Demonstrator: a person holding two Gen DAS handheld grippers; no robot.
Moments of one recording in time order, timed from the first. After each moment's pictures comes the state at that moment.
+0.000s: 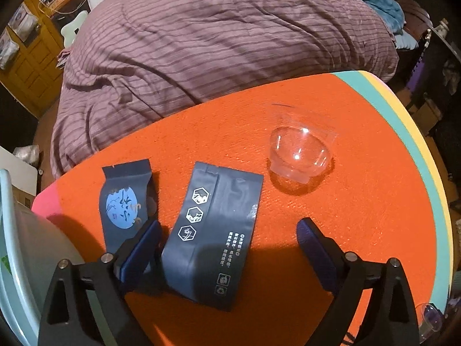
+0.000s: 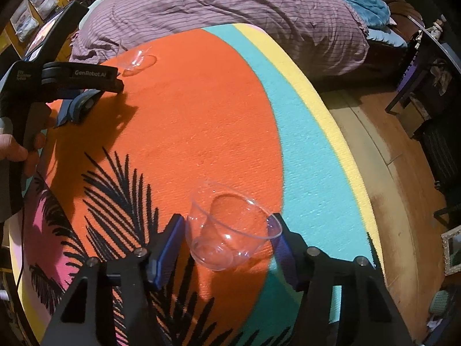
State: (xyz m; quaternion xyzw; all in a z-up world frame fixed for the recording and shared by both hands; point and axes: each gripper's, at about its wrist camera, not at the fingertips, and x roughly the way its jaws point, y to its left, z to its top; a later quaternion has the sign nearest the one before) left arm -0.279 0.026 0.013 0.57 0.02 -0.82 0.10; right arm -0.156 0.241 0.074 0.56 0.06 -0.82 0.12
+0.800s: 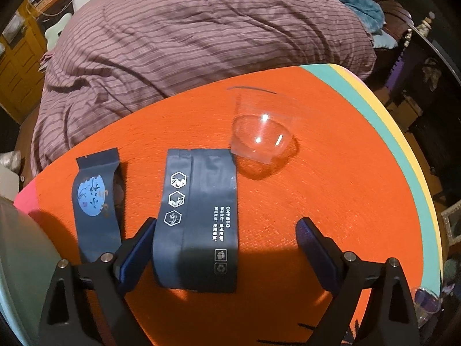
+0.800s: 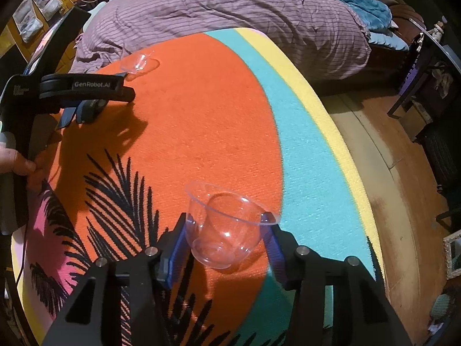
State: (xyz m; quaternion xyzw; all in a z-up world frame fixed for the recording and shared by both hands) left arm -0.264 0.043 0.010 0.56 0.02 -0.83 0.04; right arm -0.153 0.250 0.070 0.55 0.05 -0.82 0.13
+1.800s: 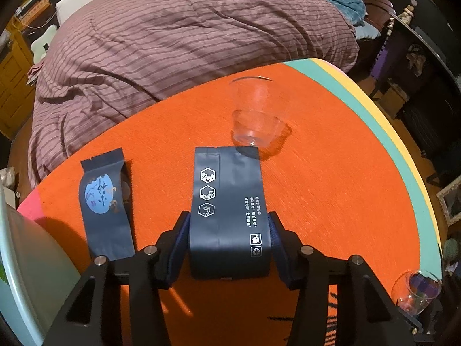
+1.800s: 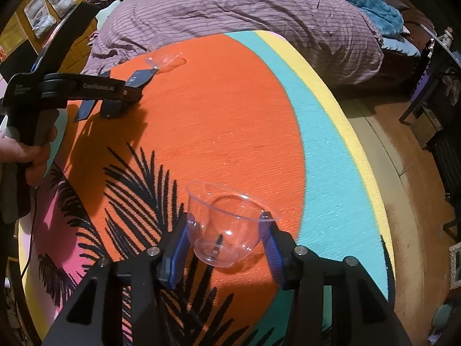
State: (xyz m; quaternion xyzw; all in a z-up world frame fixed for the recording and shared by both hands) left arm -0.251 0.039 0.018 0.56 0.01 -0.83 0.00; right arm -0.145 0.238 0.071 0.54 0.05 -0.82 0.17
